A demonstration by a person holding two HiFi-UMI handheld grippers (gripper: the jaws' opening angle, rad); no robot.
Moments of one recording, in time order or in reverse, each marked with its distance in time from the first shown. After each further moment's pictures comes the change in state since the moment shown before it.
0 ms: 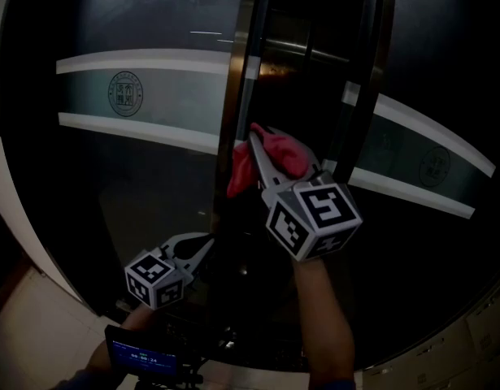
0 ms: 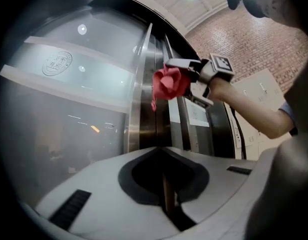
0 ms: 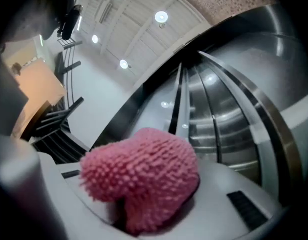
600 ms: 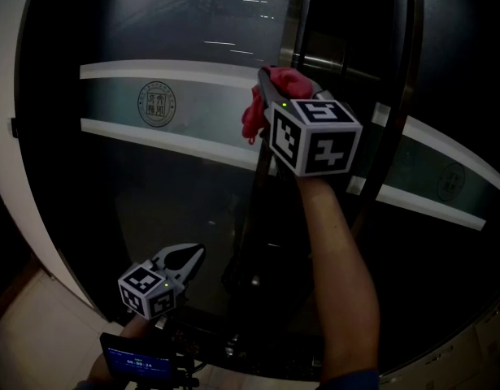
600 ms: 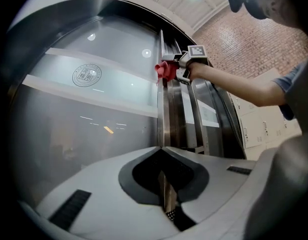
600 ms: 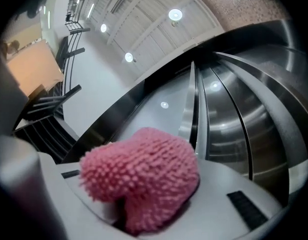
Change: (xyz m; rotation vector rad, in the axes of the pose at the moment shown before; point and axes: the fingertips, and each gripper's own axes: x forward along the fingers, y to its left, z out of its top) left arm -0.081 0.067 -0.006 -0.038 -0.011 0.128; right arm 0.126 0.005 0.060 -0.139 0.038 -0.045
